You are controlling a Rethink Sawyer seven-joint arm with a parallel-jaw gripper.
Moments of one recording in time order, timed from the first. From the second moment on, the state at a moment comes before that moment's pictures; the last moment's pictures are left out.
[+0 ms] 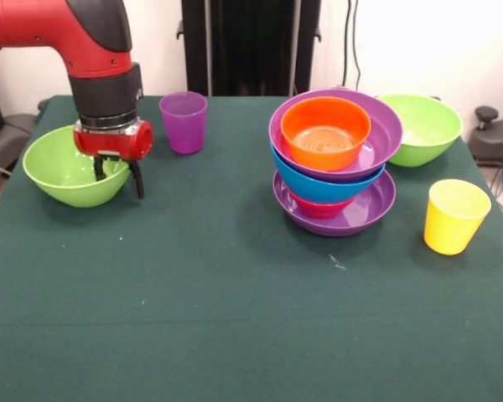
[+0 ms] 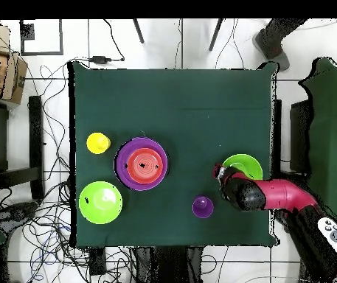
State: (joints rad) arm -1.03 -0.42 0.50 1.73 -0.89 0.31 2.07
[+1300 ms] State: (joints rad) arm -0.96 -0.61 0.50 1.74 -0.78 0.32 2.07
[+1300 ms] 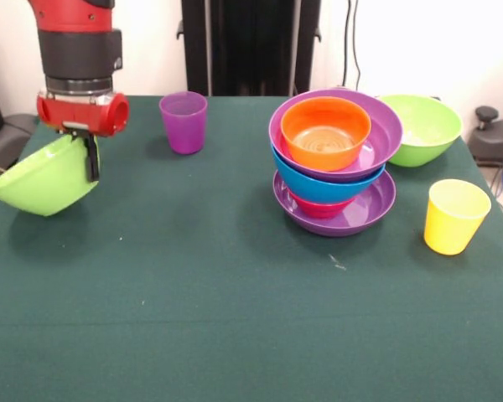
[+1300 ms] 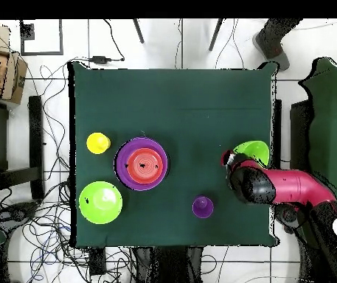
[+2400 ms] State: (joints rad) arm -0.72 -0.95 0.50 1.76 -0.44 0.69 2.07
